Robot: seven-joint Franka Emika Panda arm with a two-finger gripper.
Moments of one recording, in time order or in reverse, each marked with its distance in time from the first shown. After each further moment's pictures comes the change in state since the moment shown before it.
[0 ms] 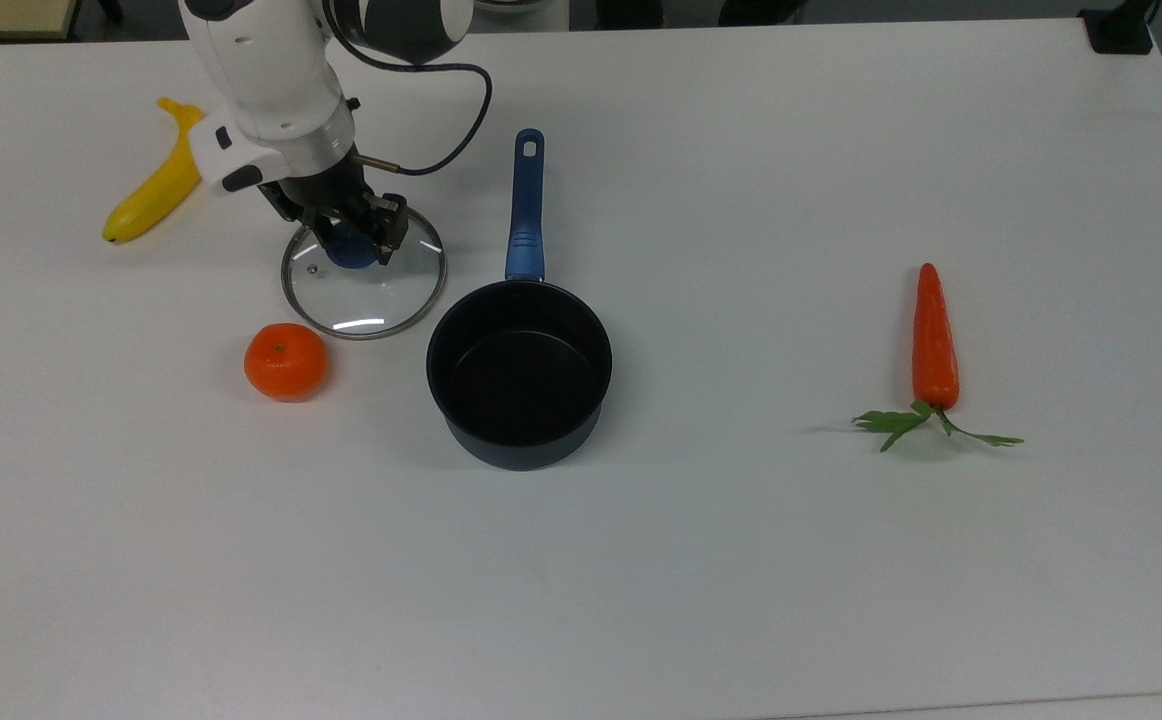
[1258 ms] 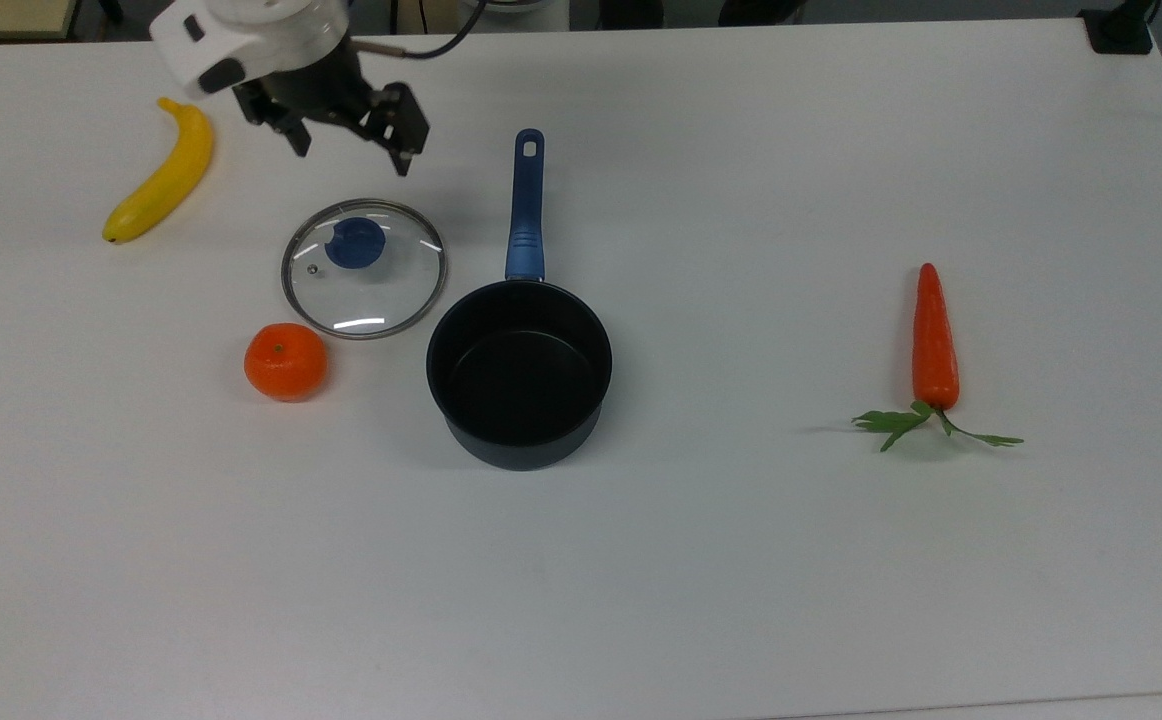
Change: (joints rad) arm -0.001 -0.098 0.049 0.264 -0.078 -0.421 0.025
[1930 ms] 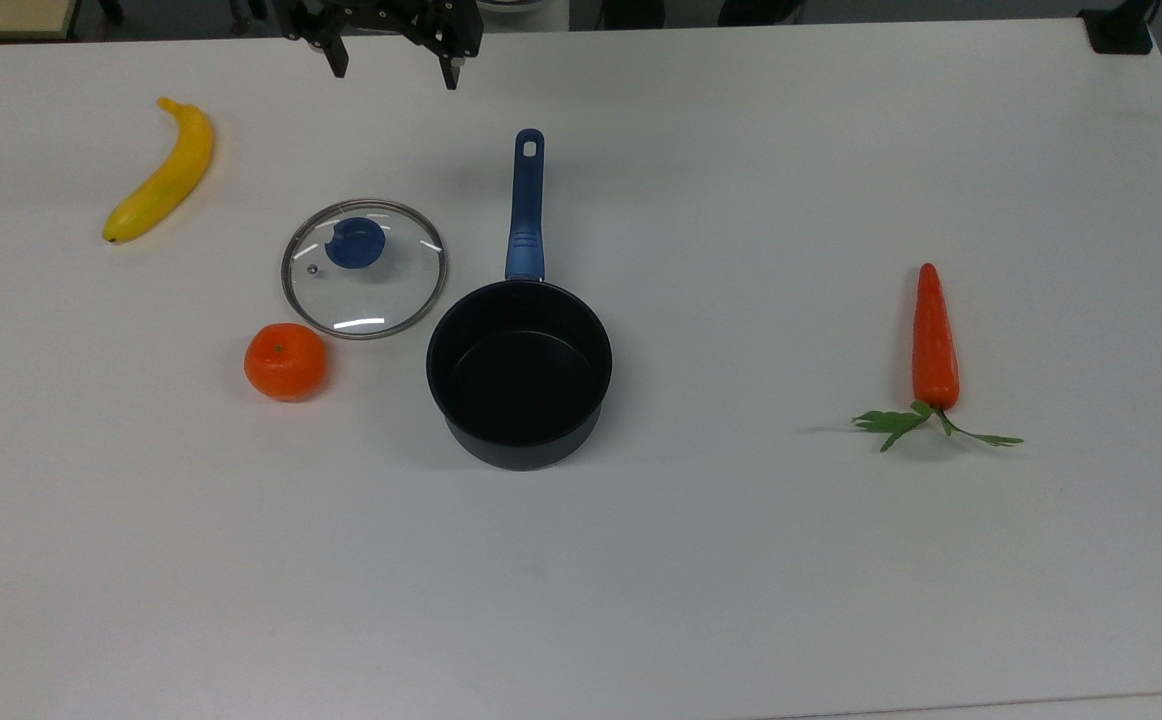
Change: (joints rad) arm -0.056 -0.113 0.138 0.043 -0.032 -0.138 0.020
